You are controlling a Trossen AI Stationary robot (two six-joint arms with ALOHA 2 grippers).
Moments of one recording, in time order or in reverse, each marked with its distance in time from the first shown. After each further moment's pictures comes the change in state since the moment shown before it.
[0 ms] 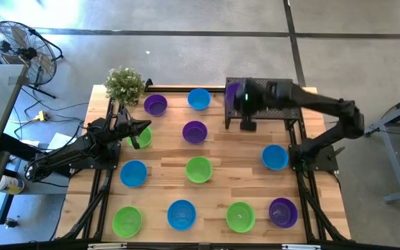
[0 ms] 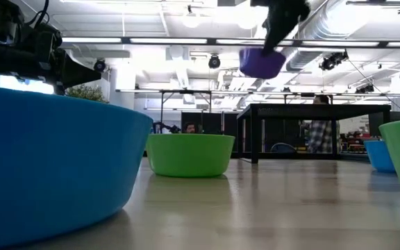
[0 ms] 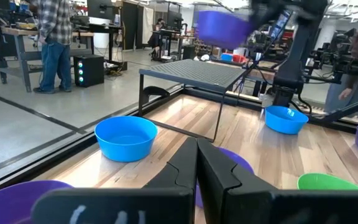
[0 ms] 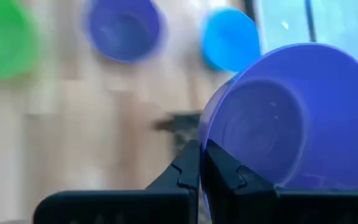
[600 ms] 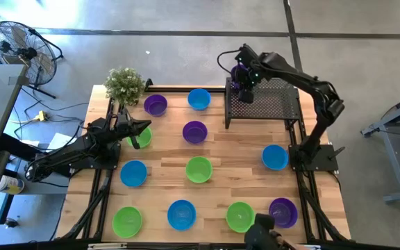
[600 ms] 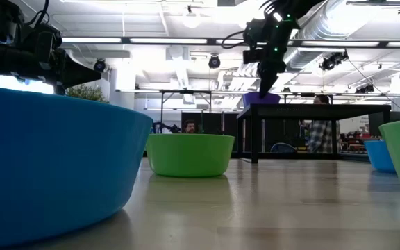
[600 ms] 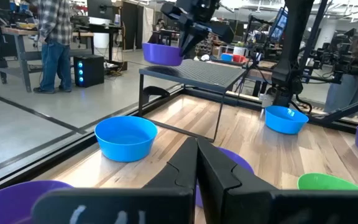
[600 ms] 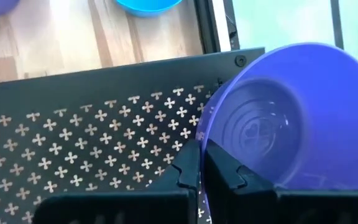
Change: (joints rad) left arm 0.000 0.000 0.000 0.000 0.000 0.000; right arm -0.427 0.290 0.119 0.038 -0.165 -0.274
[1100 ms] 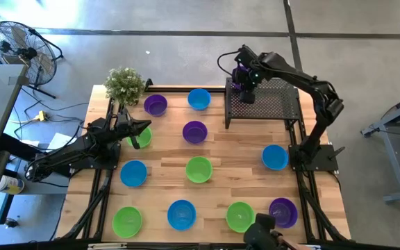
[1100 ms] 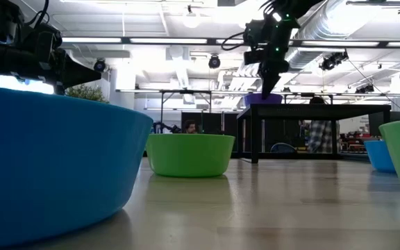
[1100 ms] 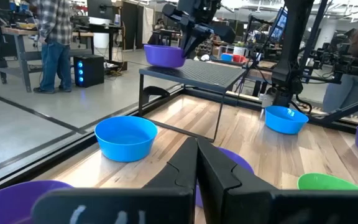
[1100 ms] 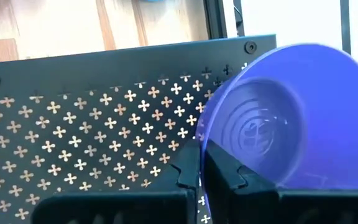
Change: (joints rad) left arm 0.000 0.000 0.000 0.000 0.000 0.000; right arm 0.000 0.008 0.007 -0.040 0.018 -0.015
